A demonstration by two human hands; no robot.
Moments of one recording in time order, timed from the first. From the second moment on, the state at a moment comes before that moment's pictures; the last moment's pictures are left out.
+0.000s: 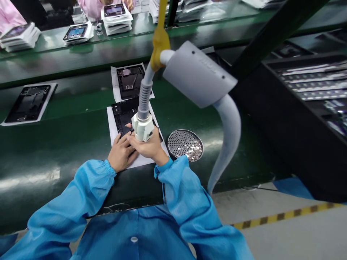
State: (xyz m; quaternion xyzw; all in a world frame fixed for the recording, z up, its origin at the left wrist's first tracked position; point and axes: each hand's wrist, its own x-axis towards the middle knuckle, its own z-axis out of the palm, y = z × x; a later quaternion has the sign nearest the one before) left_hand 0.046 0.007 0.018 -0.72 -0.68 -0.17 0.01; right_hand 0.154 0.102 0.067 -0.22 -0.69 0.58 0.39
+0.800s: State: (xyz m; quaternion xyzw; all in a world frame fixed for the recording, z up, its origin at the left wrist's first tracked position) left_hand 0.053 -0.022 0.026 -0.74 -0.66 -0.14 0.00; right_hand 0.177 0.120 0.077 -0.27 -0.65 0.53 0.47
